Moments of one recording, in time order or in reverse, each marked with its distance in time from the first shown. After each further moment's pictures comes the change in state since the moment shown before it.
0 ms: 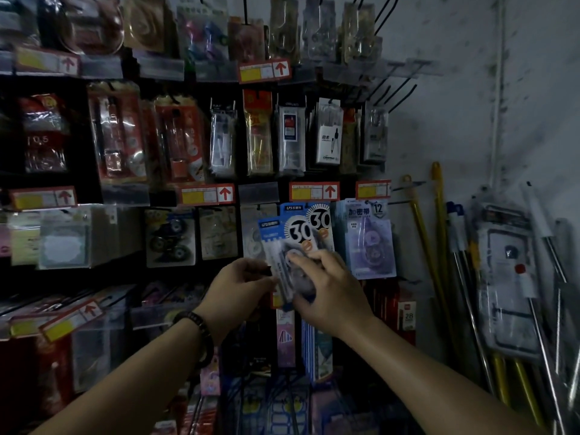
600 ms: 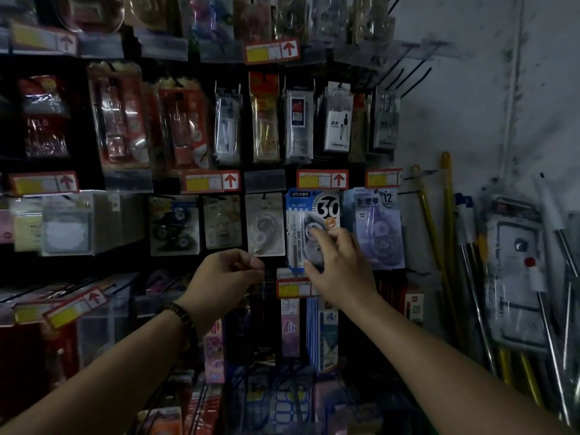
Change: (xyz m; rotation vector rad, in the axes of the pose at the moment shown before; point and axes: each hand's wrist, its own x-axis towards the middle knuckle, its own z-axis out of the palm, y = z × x) left_hand 0.013 -0.019 -0.027 0.050 0.069 0.033; right_hand 0.023 0.017 0.013 -0.150 0.065 0.134
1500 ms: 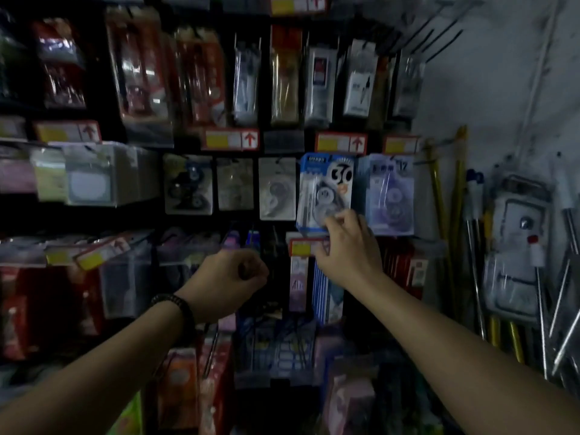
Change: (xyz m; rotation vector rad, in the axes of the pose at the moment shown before) left_hand -0.049 -0.051 -0.032 0.611 -0.137 0.249; right_hand -0.033 -0.035 -0.020 -0.113 -0.221 0.064
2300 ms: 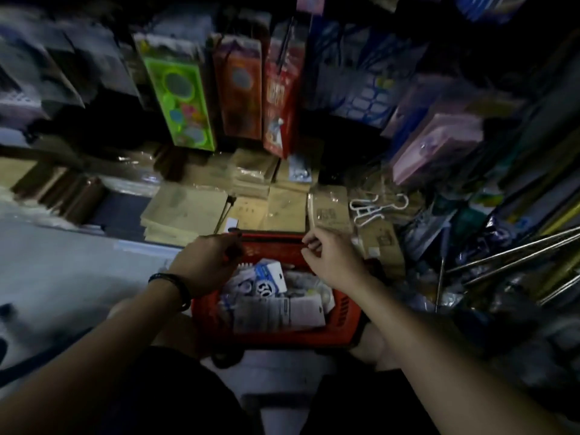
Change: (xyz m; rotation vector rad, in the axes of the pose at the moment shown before) left_hand -0.382 -0.210 0.193 0.137 -0.525 -0.558; right_hand -0.437 -0.109 0.227 0.612 -0.967 0.210
